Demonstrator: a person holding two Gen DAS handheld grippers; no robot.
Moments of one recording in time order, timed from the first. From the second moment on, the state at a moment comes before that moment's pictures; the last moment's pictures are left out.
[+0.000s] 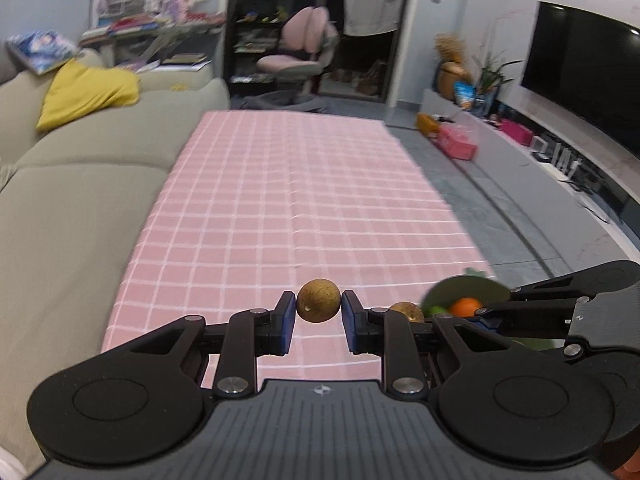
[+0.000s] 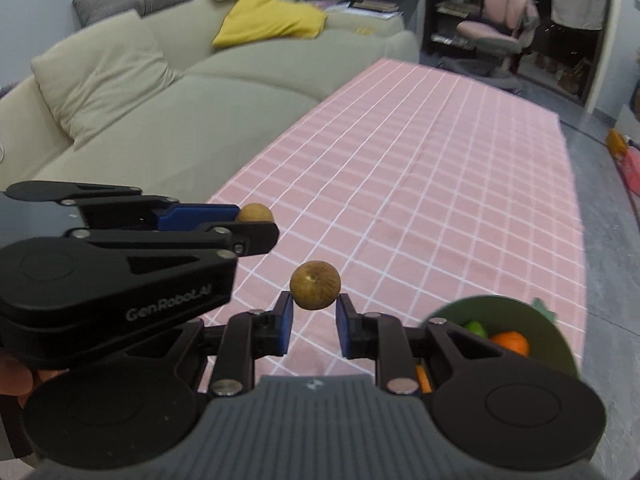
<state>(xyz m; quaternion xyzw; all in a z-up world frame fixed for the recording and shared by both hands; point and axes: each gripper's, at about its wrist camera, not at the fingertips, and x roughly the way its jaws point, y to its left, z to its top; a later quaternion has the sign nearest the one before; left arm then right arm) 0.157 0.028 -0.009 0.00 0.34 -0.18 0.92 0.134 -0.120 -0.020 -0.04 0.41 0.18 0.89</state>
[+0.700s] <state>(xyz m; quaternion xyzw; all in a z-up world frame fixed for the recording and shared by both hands) 0.133 -0.052 -0.028 -0.01 0.37 -0.33 0.87 0.041 -0.234 -0.032 0.02 0.38 0.05 0.93</state>
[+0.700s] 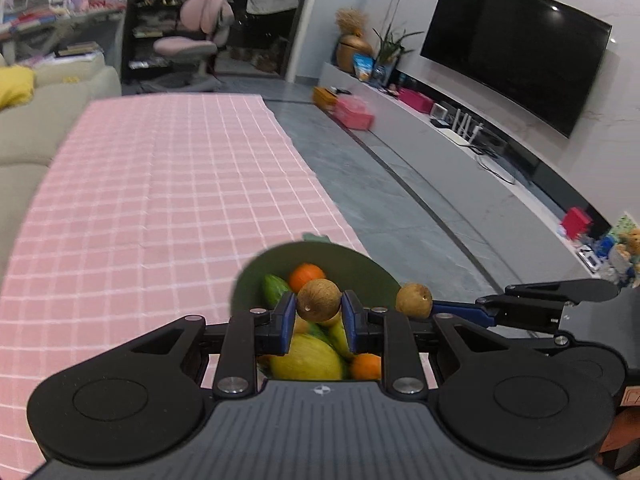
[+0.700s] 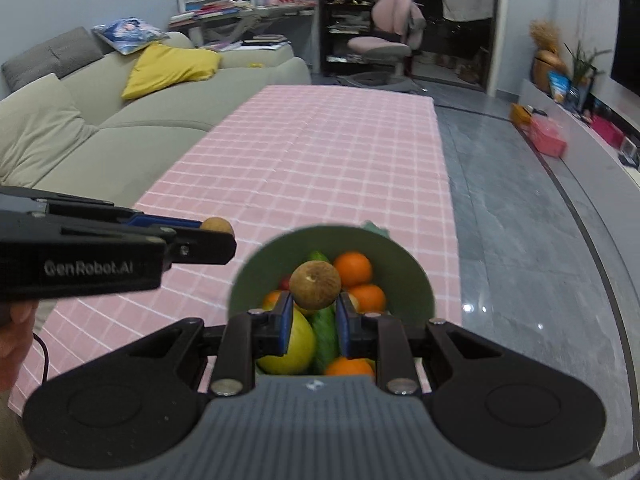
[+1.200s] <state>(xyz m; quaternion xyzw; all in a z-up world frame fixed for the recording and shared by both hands) 0.155 -0.072 -0.080 0.00 0.44 -0.32 0.84 0.063 -0.253 -0.084 0.04 0.41 0.06 0.91</state>
